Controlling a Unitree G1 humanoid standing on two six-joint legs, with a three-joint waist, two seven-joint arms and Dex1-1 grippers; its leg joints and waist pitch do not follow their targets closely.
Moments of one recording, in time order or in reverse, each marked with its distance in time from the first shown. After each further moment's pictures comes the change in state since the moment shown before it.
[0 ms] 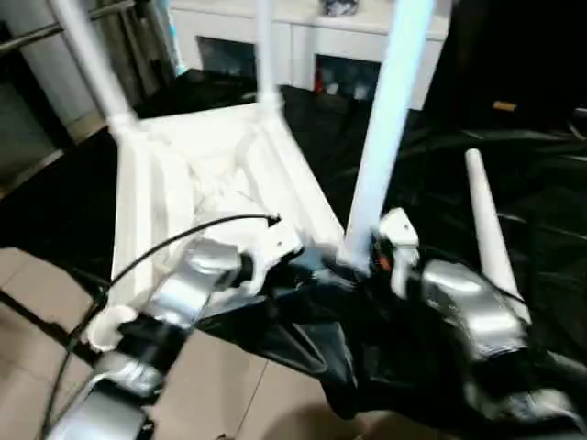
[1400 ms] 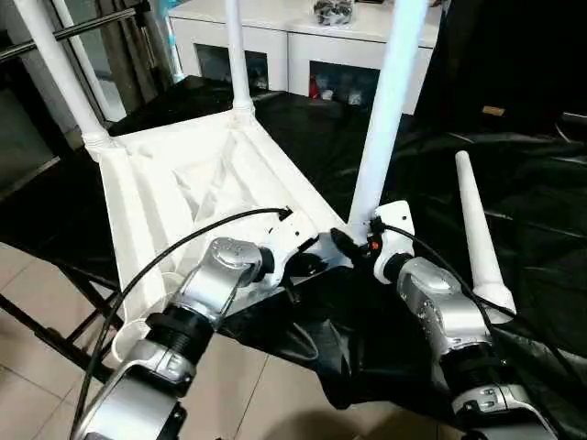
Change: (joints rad) left arm -0.073 -0.138 0.039 0.131 0.059 0.055 0.261; right arm -0.071 0.249 -0.156 0.142 -0.053 0.038 -0.527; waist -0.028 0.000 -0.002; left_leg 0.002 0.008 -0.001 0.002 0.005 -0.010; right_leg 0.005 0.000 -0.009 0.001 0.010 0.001
